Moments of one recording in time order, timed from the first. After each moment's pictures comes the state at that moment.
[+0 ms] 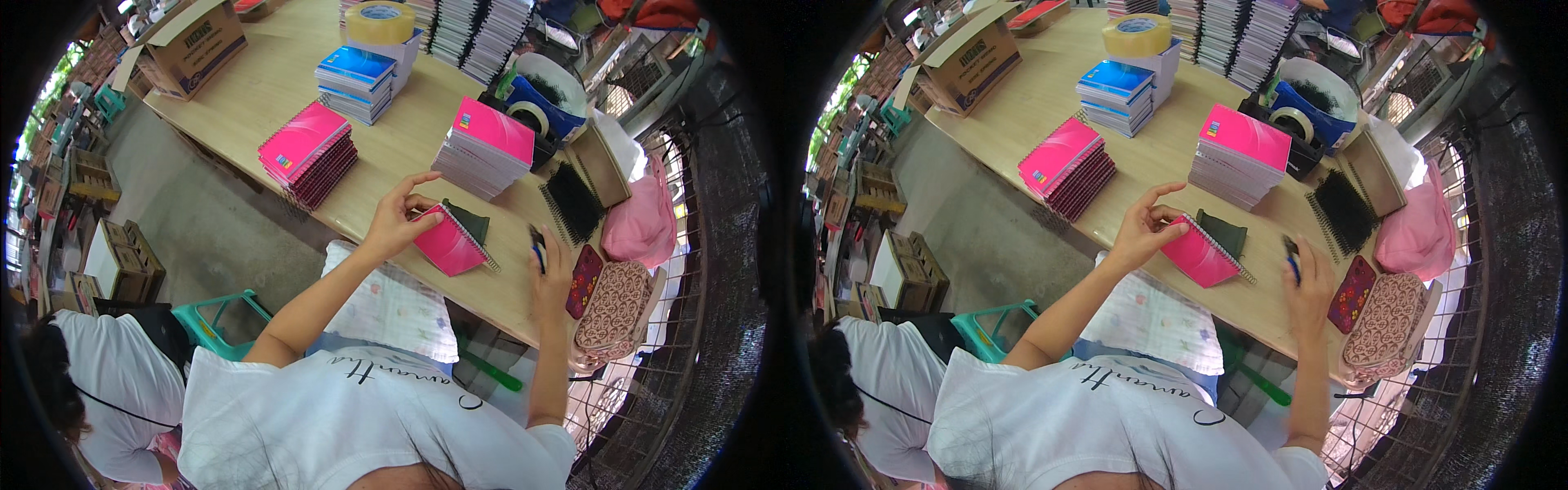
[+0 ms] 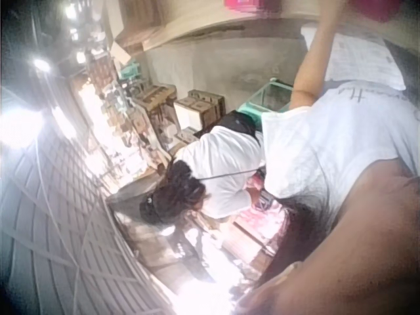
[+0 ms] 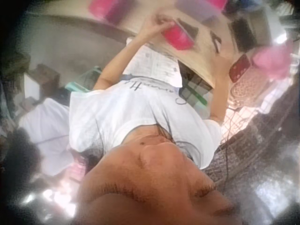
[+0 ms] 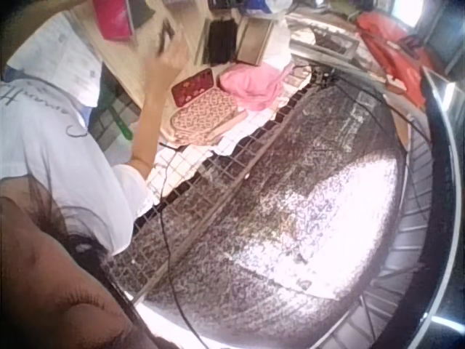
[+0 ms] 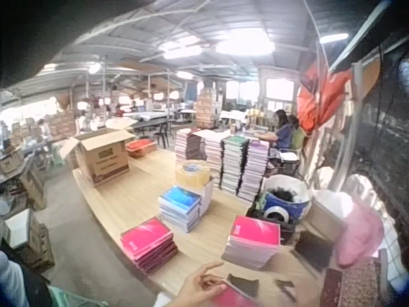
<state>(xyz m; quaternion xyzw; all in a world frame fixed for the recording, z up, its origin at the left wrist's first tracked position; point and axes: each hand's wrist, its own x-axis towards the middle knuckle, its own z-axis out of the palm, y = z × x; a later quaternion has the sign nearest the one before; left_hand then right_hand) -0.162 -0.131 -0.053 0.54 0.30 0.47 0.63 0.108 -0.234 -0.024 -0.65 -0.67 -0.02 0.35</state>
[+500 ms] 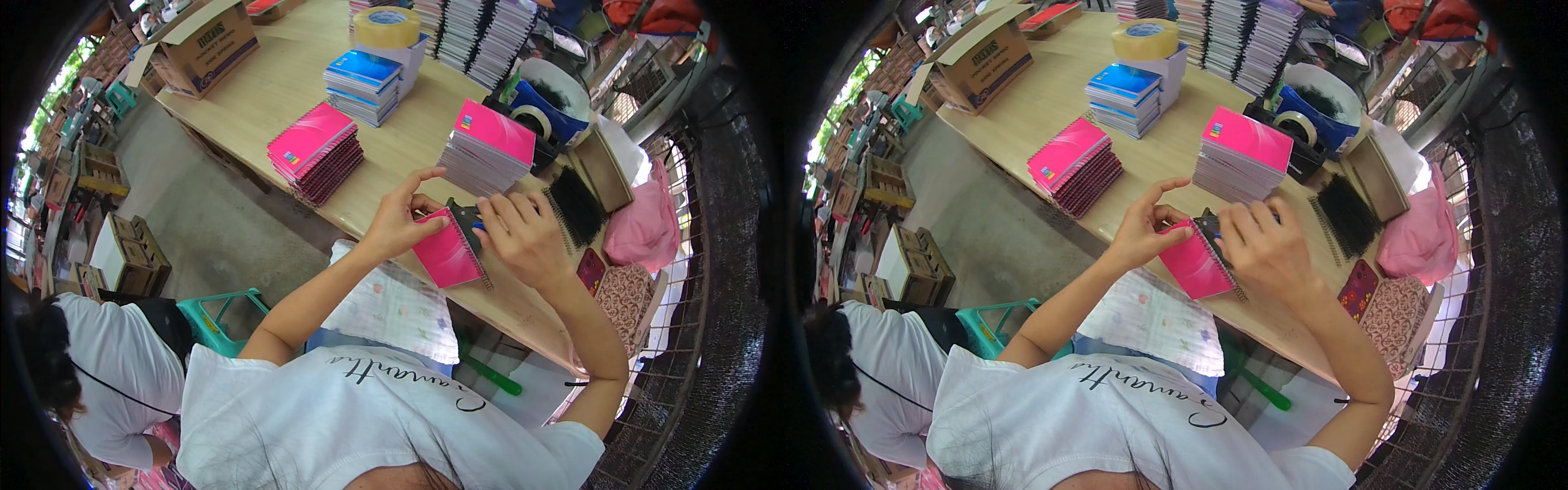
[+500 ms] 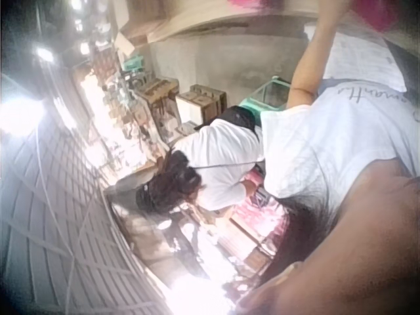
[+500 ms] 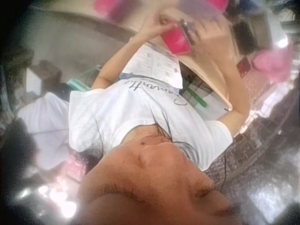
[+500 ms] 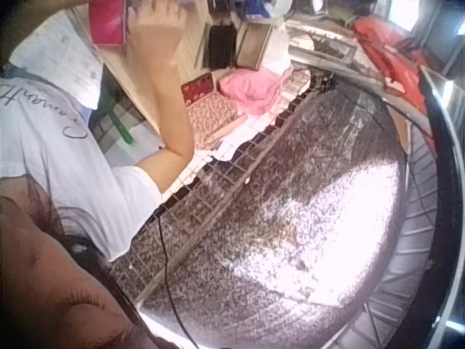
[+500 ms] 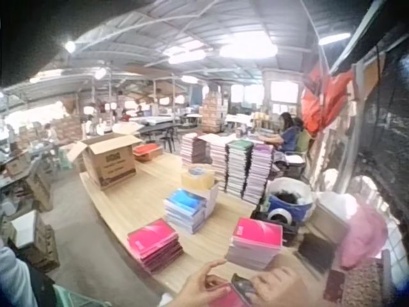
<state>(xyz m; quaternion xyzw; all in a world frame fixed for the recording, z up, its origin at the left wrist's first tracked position) -0.164 -0.144 -0.022 0.60 0.33 0.44 0.58 0.053 -0.185 0.059 -0.37 -0.89 -0.22 0.12</state>
